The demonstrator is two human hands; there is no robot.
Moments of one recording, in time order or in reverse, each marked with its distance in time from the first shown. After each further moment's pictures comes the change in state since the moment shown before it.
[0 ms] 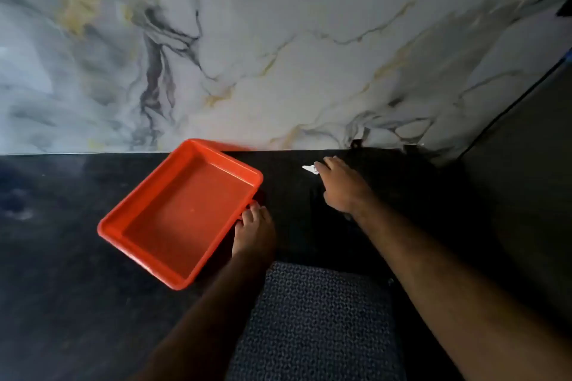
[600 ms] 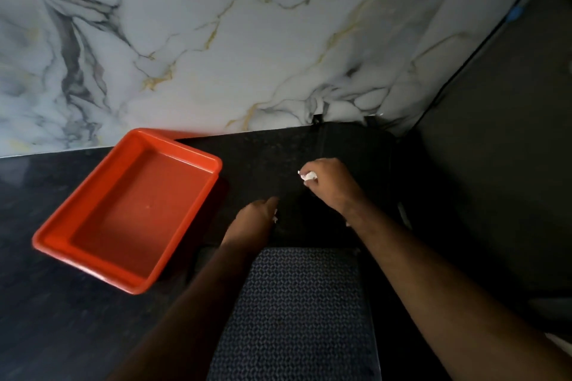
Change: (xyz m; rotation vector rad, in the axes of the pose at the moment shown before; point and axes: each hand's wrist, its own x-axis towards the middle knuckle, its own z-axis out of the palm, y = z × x) left_hand 0.009 0.038 -0.012 -0.460 -0.101 0.343; right_hand -0.054 0.028 0.006 0.459 0.149 0.193
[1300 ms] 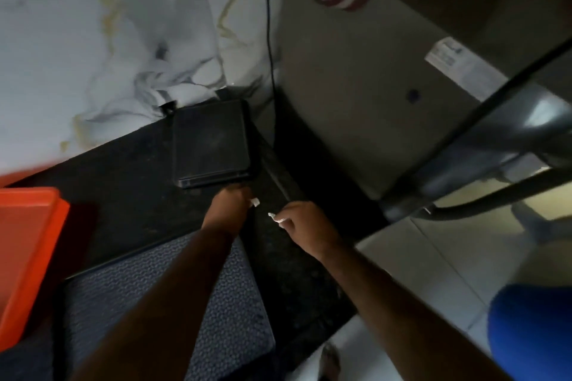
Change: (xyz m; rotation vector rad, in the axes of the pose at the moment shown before) left_hand 0.027 0.197 0.101 0.082 -0.012 0.248; right_hand -0.229 0.169 -0.015 0.178 0.114 0.165
